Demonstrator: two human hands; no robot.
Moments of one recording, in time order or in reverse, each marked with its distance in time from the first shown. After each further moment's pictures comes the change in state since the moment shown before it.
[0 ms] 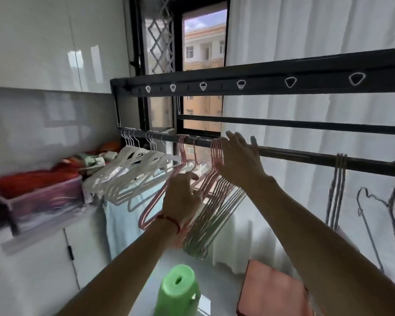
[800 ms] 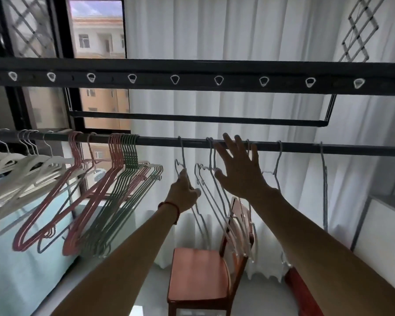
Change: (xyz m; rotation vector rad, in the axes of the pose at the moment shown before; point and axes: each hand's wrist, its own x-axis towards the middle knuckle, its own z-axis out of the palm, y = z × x) left_hand -0.029 0.140 0.108 -0.400 -0.599 0.035; right_hand -0.155 0.130 -0.080 -0.300 -0.089 0.287
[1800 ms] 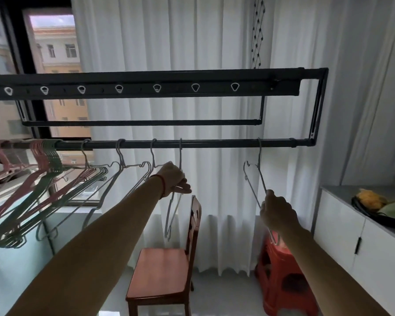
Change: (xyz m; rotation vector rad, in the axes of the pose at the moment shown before) left_hand -0.031 0.193 0.172 -0.401 -0.110 -0.229; right_hand -0.225 0.289 -0.049 0.125 -0.286 0.655
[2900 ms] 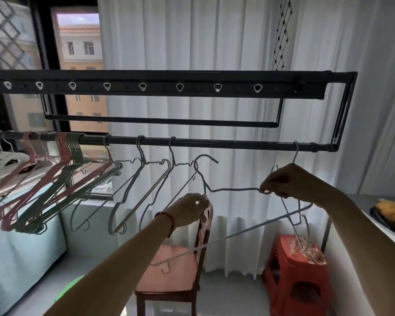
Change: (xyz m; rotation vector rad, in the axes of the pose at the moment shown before) left_hand -0.059 -0.062 -0.014 0.511 -0.185 0.147; right_hand 0.027 -0.031 -0.091 0.538 -0.394 -0.563
